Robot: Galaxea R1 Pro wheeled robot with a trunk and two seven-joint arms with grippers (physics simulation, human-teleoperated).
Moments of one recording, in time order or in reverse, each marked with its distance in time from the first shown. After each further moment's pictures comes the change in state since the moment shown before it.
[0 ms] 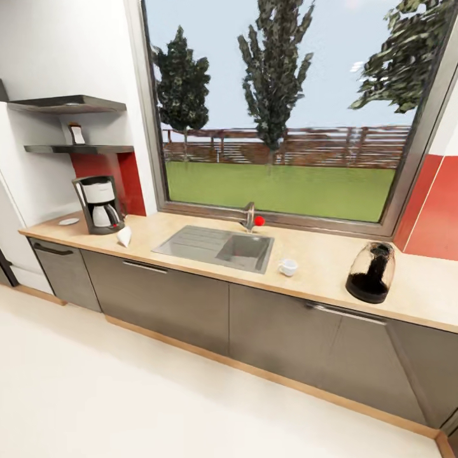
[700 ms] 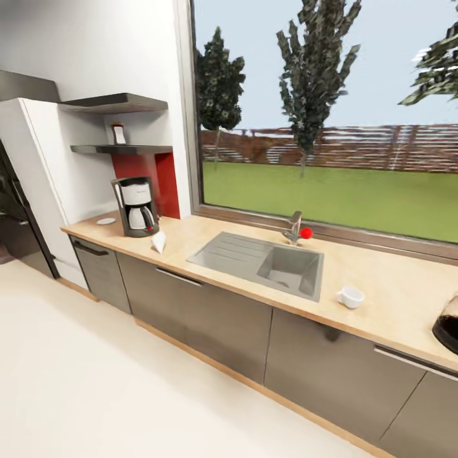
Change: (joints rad) left arm 0.000 0.000 0.001 -0.001 0.001 0.000 0.000; right arm 0.000 0.002 -0.001 0.000 0.001 -0.001 -0.001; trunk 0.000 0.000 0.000
